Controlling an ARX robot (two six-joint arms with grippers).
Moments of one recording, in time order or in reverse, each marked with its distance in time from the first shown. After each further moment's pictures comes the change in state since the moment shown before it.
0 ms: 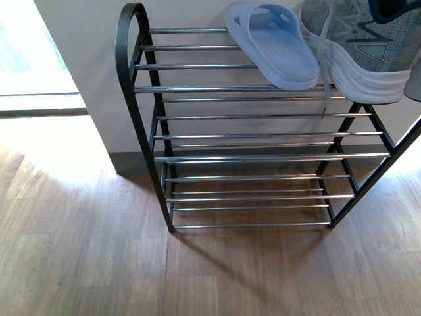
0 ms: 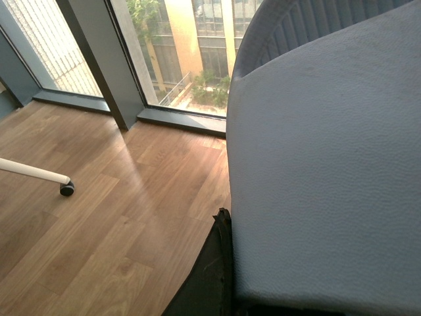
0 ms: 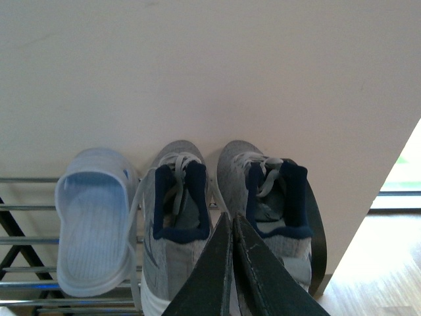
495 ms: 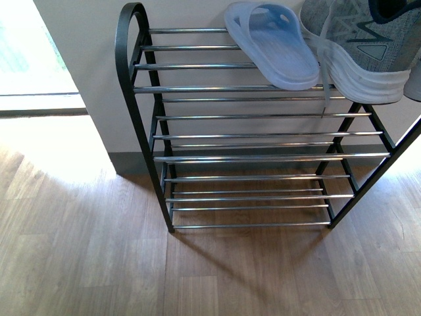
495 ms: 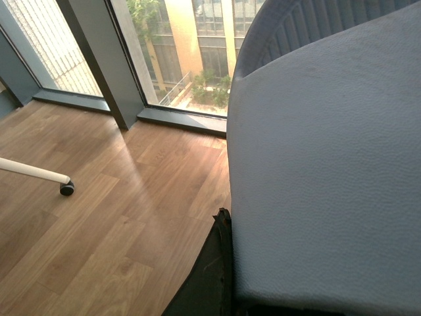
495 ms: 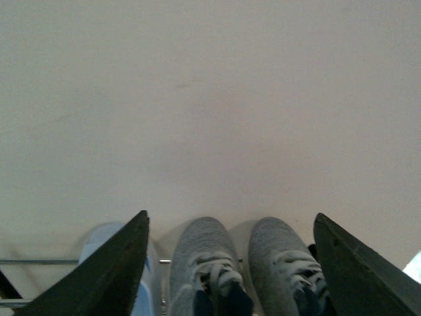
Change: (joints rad) left arm 0.000 0.000 0.000 0.000 -0.001 0.000; right arm 0.098 0.246 0.435 -0.157 0.101 -0.003
